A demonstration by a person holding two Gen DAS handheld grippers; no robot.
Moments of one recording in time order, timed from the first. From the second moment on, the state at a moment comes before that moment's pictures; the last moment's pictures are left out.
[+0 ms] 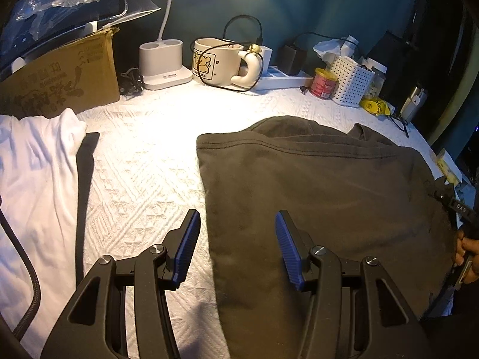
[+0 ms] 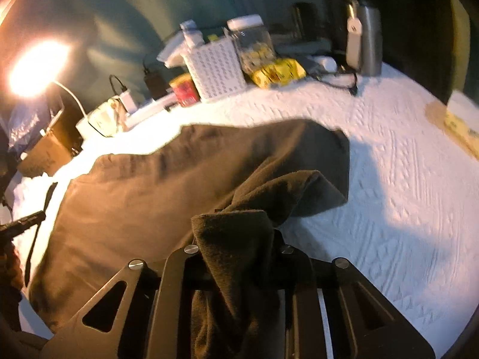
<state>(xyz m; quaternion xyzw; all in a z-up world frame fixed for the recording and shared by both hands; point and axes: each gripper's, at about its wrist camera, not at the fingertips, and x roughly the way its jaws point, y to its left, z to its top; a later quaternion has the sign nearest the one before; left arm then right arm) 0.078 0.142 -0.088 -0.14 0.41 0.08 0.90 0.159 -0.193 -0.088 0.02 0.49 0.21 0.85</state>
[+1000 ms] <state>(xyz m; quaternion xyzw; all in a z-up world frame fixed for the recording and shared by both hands) 0.027 0.163 -0.072 -0.18 0.33 0.05 0.93 0.101 0.014 -0.036 -0.07 0.46 0.42 0.78</state>
